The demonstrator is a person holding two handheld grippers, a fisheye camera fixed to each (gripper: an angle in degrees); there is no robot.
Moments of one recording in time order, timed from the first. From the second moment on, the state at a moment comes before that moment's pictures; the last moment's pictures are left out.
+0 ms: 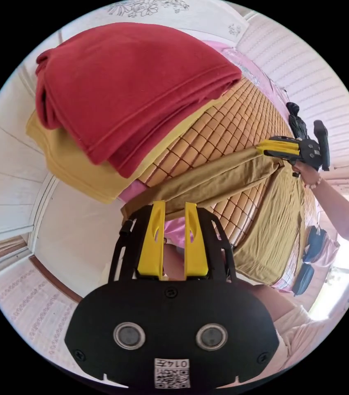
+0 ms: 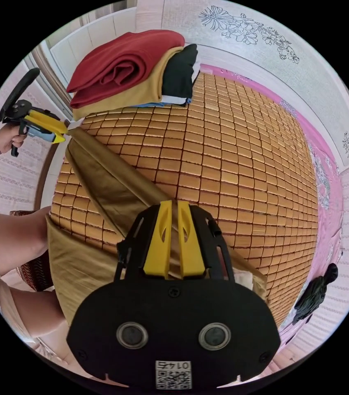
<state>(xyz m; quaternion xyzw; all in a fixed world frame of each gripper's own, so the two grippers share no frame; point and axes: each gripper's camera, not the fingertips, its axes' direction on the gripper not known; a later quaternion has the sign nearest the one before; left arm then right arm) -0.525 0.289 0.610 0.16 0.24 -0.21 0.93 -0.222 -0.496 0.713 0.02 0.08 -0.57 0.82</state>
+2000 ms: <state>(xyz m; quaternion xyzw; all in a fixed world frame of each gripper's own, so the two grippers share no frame) -0.408 0.252 0.550 0.21 0.18 -0.01 0.96 0.032 -0.354 0.558 -0.01 -0.21 -0.30 0.93</state>
